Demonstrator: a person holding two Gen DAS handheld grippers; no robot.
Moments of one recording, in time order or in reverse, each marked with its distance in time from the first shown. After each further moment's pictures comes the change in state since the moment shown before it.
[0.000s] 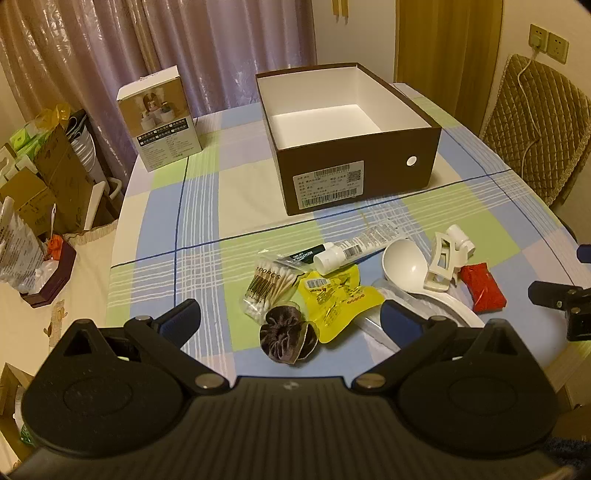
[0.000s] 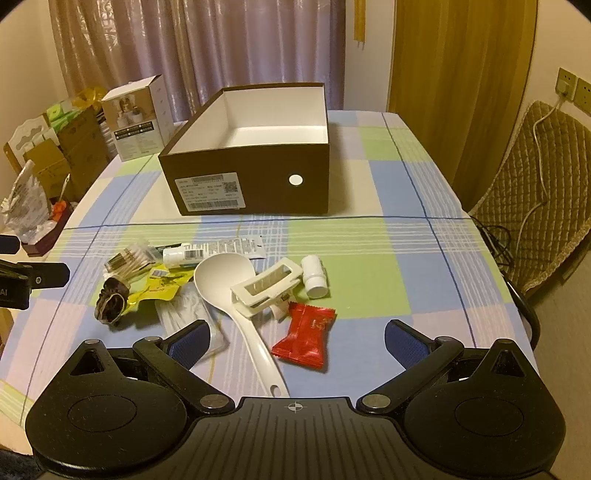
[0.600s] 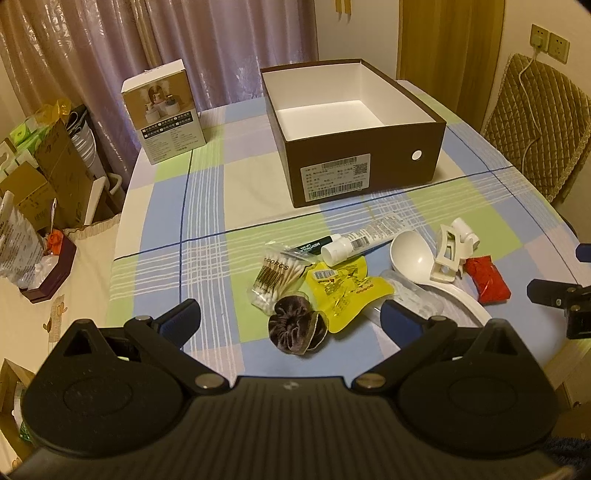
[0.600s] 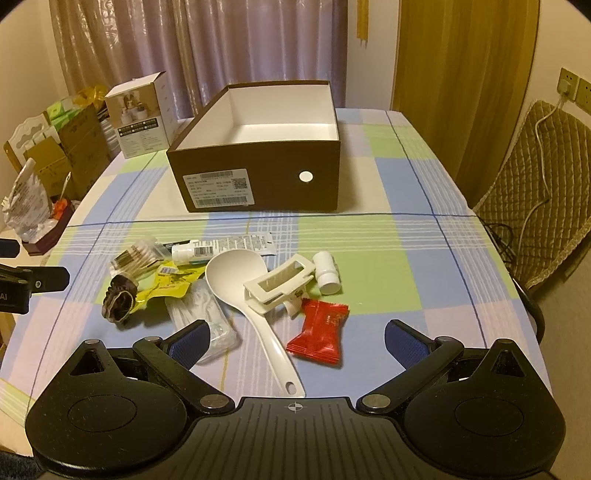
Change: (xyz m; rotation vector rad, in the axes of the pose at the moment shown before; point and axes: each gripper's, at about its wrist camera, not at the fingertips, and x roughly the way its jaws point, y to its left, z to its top) left arm -0.001 0.014 -0.010 -0.008 -0.002 -0.008; right arm 0.002 0.017 -0.003 0.003 0.006 -0.002
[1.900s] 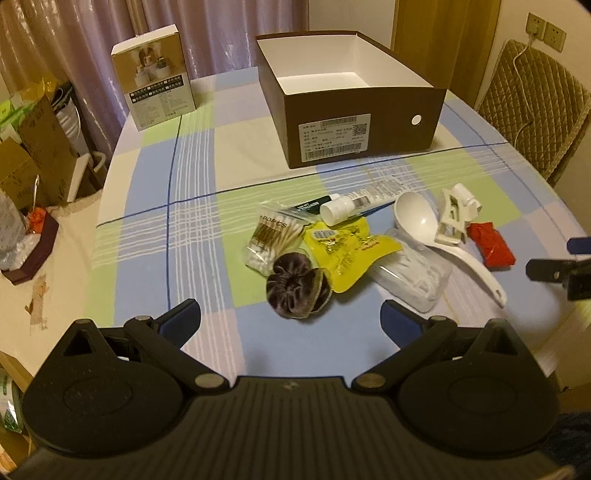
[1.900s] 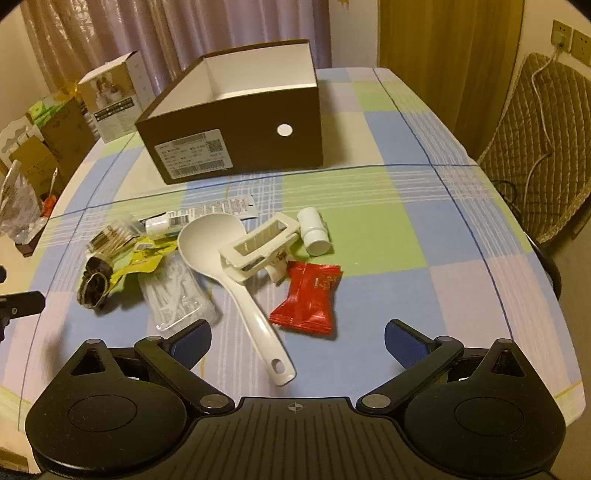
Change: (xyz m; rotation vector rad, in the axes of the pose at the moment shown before) left arm 0.027 0.016 -0.030 -0.002 0.053 -0.052; right arm 0.040 -0.028 -0.020 0.093 0.081 0.013
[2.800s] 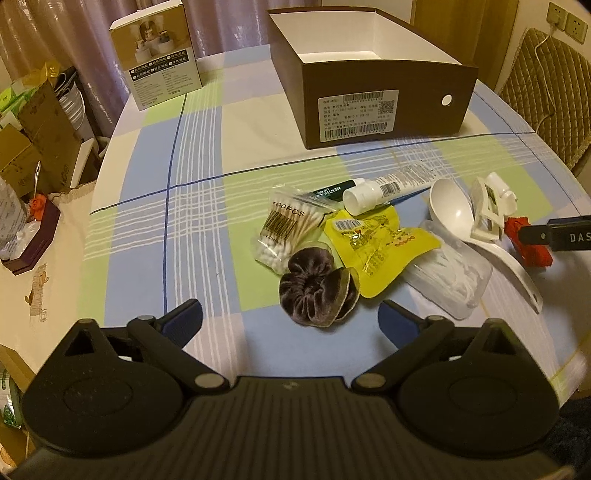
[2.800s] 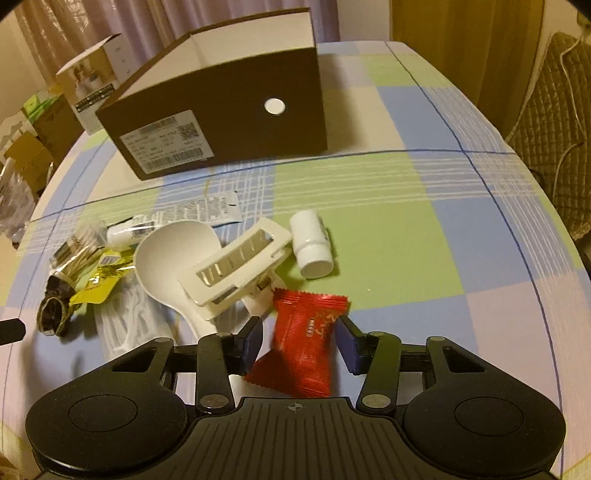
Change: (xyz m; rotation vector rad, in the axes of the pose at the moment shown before) left arm 0.046 0.007 0.004 -0.014 0.068 0.017; right arm 0.078 -0.020 0.028 0.001 0.064 0.048
